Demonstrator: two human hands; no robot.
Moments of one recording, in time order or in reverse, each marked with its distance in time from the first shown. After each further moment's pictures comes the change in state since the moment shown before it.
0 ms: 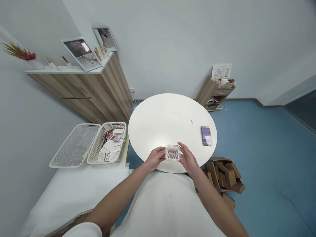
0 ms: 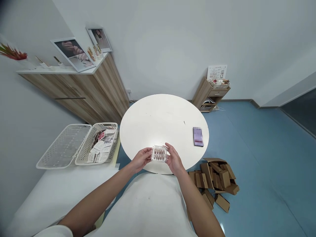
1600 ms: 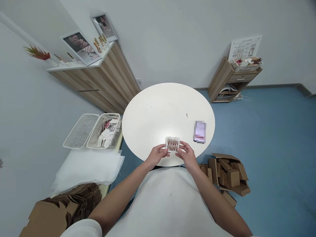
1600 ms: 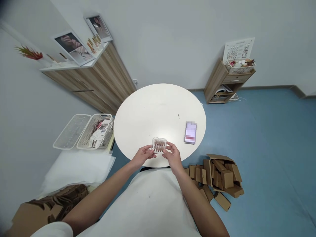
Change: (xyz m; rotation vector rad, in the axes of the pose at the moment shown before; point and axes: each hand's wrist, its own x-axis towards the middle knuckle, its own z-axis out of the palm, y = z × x) left_hand 0.029 -0.044 0.116 0.358 0.164 0.033; right_hand -0.001 -0.022 -0.118 -0.007 0.056 0.076
